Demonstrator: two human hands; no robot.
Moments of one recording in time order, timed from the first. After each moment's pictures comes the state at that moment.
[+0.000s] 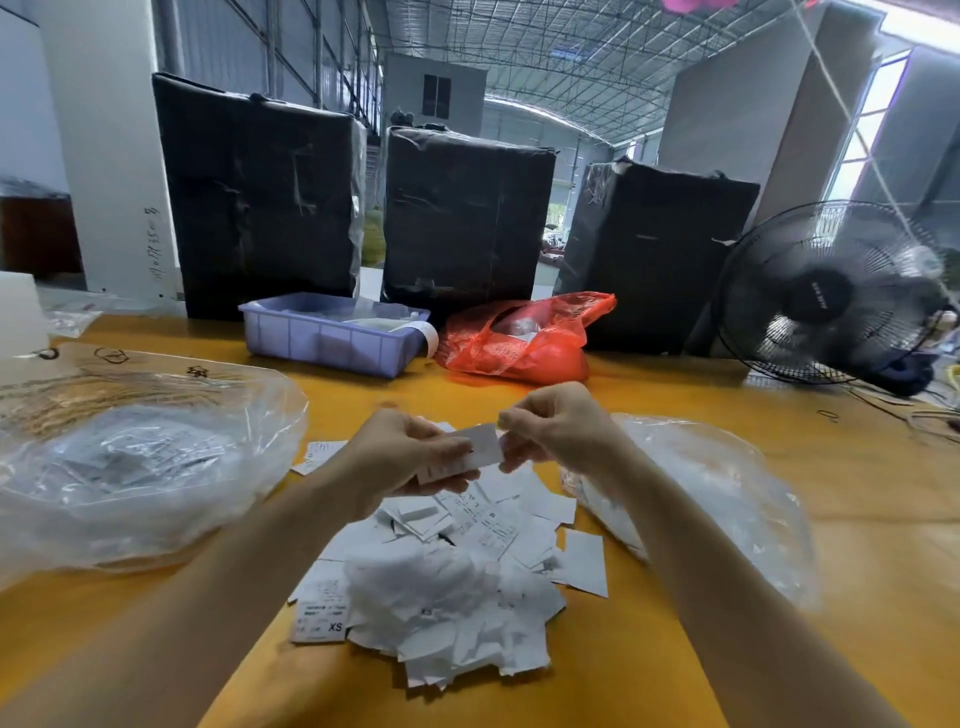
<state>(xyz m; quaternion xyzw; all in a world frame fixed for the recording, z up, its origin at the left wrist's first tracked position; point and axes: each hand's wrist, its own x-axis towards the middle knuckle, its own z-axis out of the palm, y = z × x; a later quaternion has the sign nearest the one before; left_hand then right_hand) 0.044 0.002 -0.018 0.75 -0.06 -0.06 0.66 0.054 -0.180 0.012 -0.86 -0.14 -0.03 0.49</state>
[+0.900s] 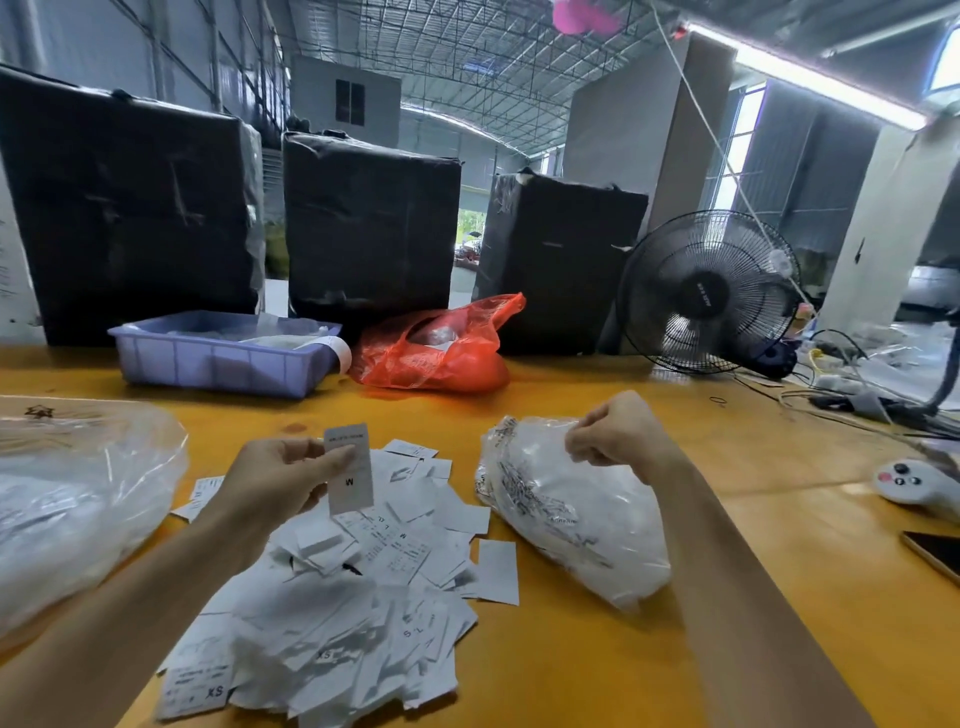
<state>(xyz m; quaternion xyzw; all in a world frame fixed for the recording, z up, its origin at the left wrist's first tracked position) 0.051 -0.003 -0.029 0.73 0.00 0.06 0.68 0.075 -0.313 0.012 -0.90 0.08 -0.13 0.42</state>
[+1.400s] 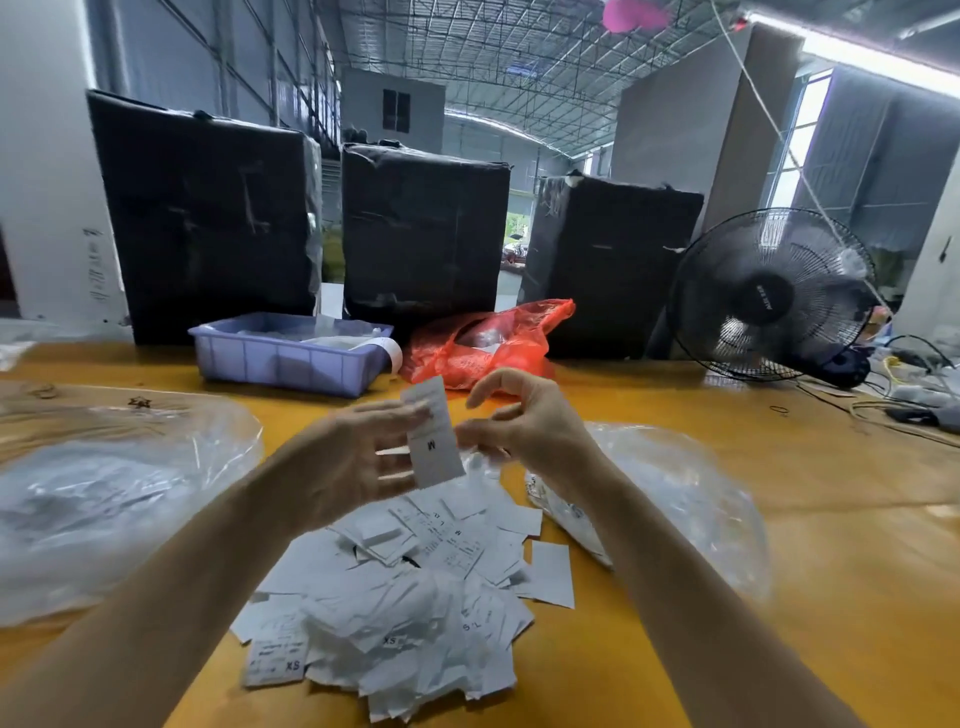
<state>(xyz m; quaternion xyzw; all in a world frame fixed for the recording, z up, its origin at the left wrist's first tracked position) 0.037 0.004 0.005 0.58 -0.13 -0.15 0.79 0.045 -0.185 0.020 -0.79 -0.20 -0.06 0.58</state>
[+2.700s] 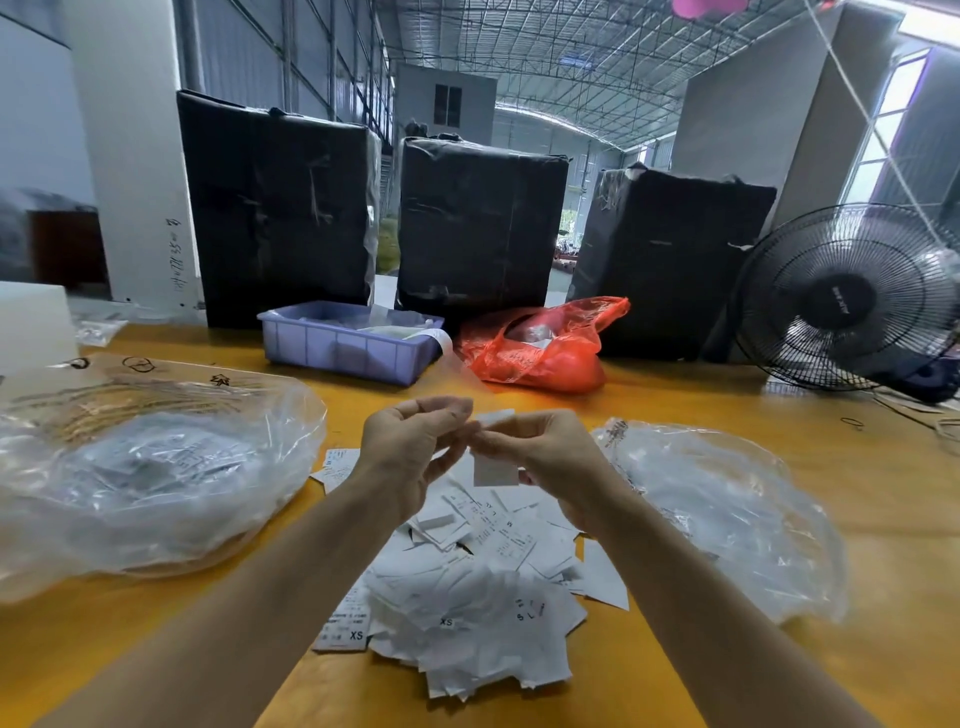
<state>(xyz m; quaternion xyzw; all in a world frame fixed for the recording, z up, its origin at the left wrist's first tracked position) 0.038 -0.015 -0.006 0.53 0.03 0.05 0.85 0.045 -0.155 -0.004 -0.77 -0.17 0.02 0.62</state>
